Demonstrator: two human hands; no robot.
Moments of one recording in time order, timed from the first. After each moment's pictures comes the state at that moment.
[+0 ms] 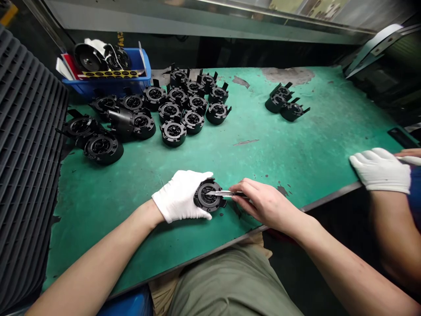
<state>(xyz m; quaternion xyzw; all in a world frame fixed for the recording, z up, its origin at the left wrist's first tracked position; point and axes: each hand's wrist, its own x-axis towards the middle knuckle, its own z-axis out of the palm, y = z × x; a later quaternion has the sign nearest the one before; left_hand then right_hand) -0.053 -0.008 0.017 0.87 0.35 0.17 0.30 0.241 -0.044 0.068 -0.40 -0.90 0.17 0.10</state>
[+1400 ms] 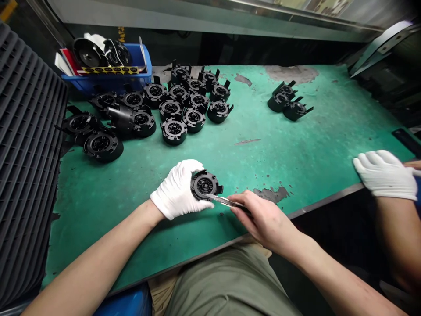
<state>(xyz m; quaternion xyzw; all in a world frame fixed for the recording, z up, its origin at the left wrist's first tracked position) -0.057 -0.016 -0.004 0.82 0.41 0.32 0.24 0.229 -0.082 0.063 -0.44 -0.86 0.19 0.15</state>
